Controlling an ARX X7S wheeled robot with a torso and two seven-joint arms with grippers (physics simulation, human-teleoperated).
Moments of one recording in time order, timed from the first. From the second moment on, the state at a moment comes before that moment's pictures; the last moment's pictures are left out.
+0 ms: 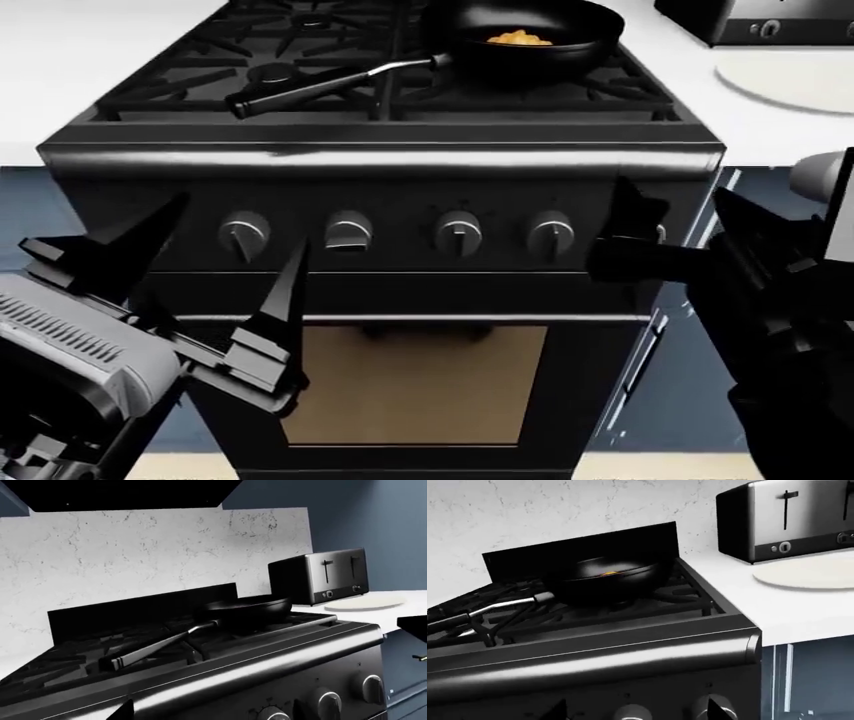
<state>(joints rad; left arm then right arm) -0.28 -0.81 0.01 0.98 -1.01 -0.60 -0.41 0.70 0.88 -0.29 -0.72 1.55 0.57 1.07</state>
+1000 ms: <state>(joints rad) -0.25 -0.78 0.06 0.94 -0.96 -0.55 -0.37 0.69 0.96 -0.28 -0.70 1.54 0.60 1.08</state>
